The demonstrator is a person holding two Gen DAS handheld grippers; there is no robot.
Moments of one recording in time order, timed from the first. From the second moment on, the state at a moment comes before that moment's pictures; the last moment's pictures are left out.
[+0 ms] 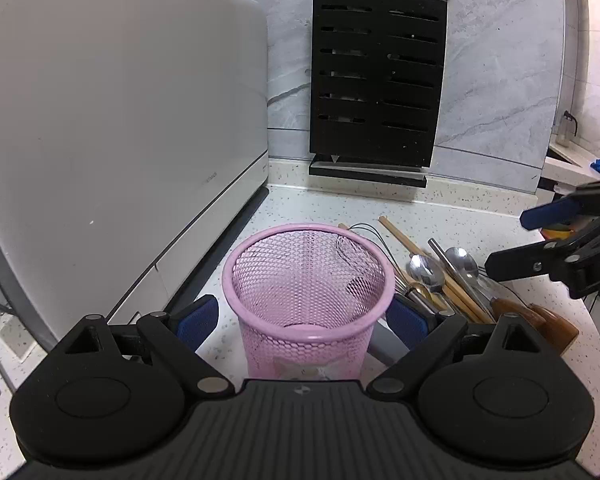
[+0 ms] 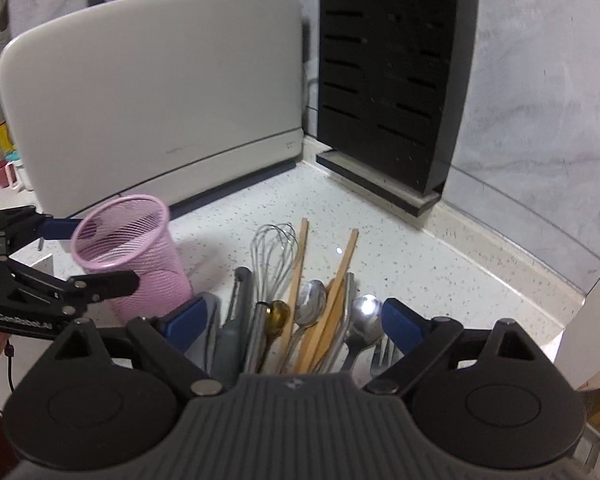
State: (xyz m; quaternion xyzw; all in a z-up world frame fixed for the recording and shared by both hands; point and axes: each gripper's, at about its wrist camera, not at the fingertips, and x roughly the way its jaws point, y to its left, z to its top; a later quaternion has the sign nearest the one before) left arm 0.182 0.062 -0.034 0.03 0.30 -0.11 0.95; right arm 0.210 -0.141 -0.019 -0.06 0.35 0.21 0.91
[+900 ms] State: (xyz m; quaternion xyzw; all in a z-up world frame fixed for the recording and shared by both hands) left arm 0.172 0.047 -0.028 0.04 0.34 -0.13 0.93; right arm 0.260 -0.193 -0.059 0.03 0.49 0.12 0.87
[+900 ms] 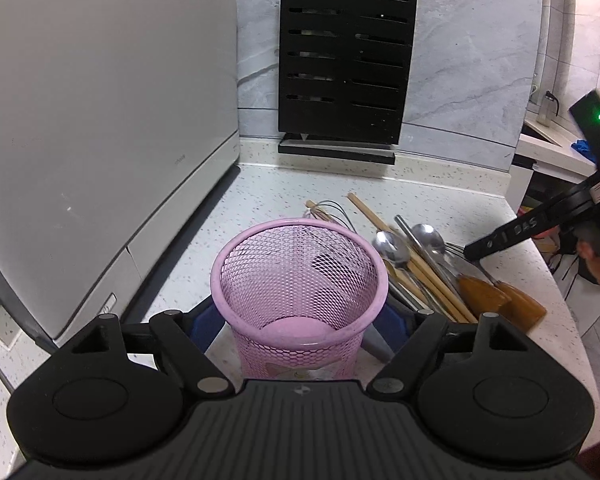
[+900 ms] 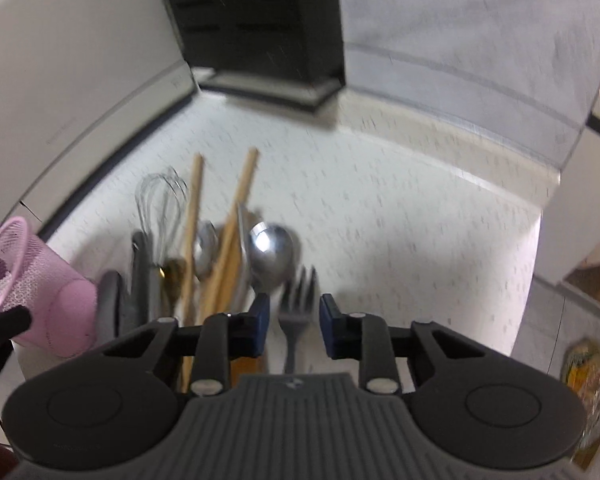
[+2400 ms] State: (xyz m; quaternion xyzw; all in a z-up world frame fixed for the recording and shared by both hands) left arm 0.148 0.036 -0.025 0.05 0.34 -0.16 0.92; right arm 0.217 -0.195 -0.036 0.03 0.46 0.14 0.88
